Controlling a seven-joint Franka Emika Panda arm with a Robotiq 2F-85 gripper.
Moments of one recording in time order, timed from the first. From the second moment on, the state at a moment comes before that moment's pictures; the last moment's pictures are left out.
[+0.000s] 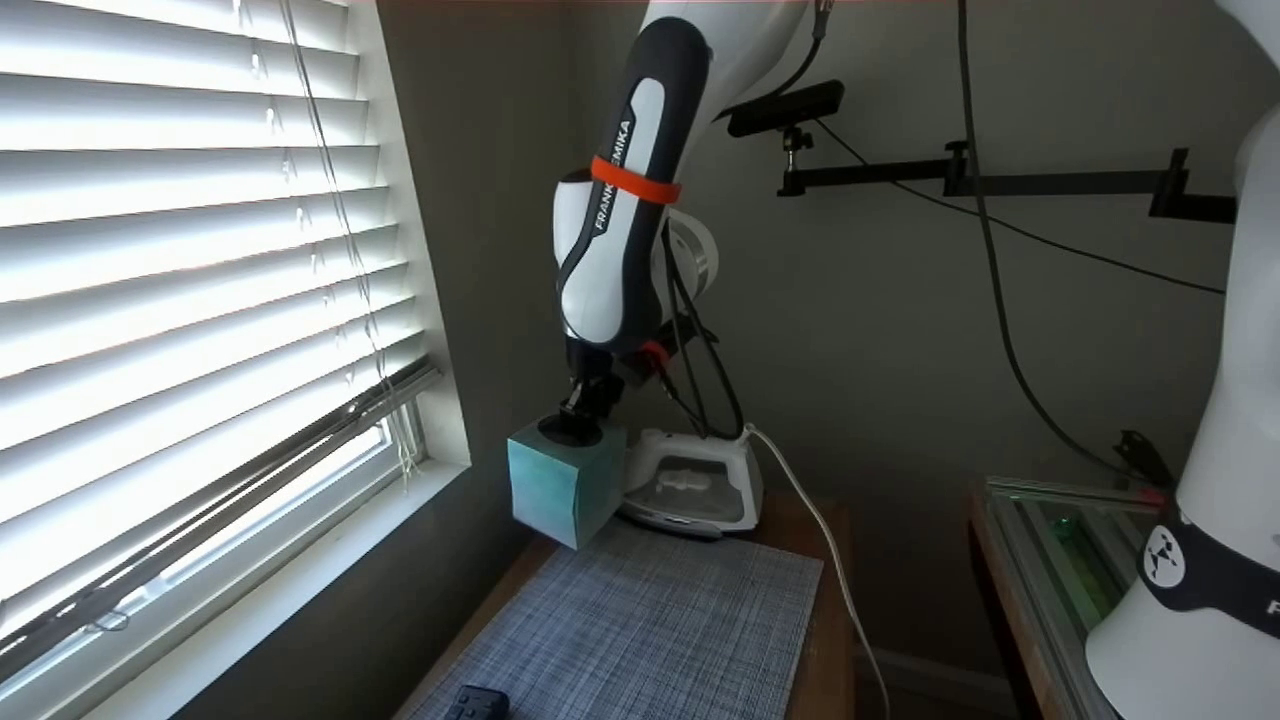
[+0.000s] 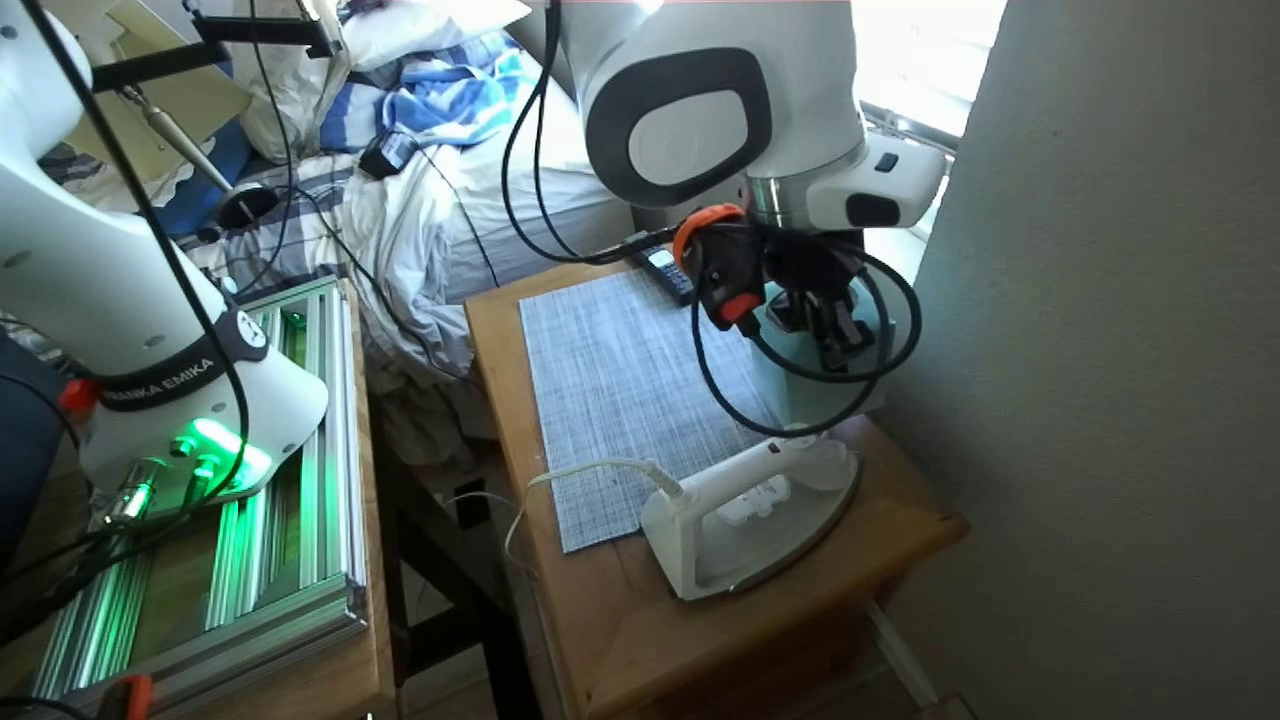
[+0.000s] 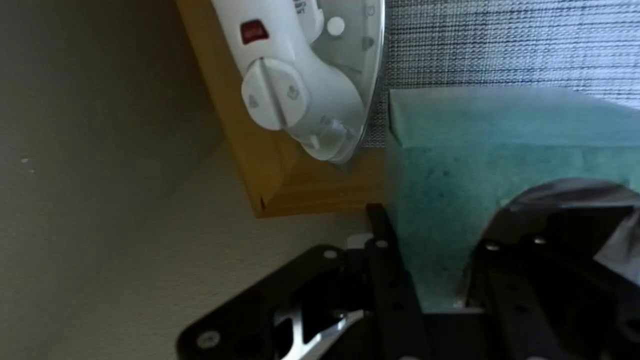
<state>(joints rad) -0.17 0.49 -0.22 -2.23 -0.11 2.95 -0.03</state>
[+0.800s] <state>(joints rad) -0.15 0.51 -0.22 -2.24 -0.11 2.88 -0.03</state>
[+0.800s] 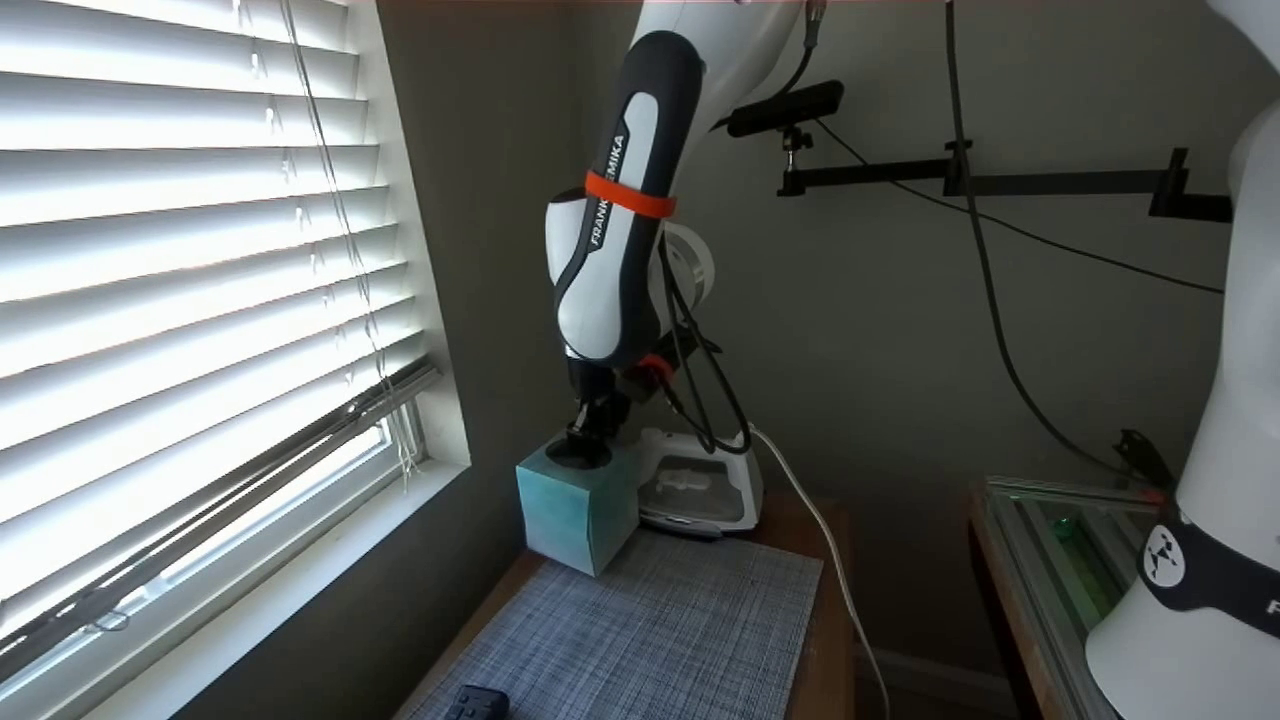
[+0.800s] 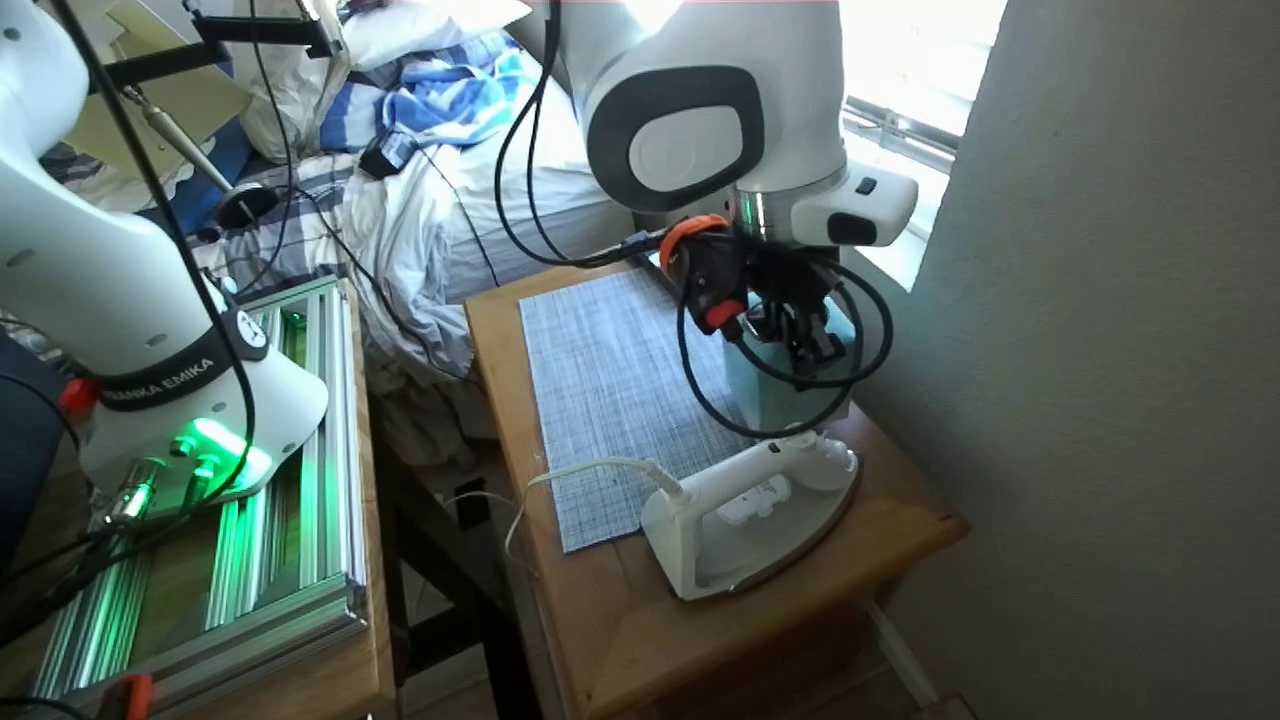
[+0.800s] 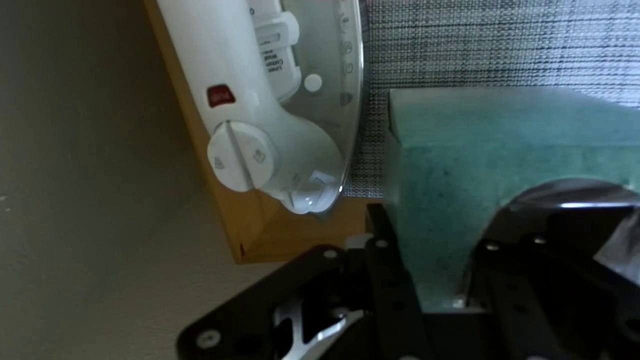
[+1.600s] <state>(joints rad) -0.14 0.55 -0.21 -2.21 -0.11 2.85 -0.01</state>
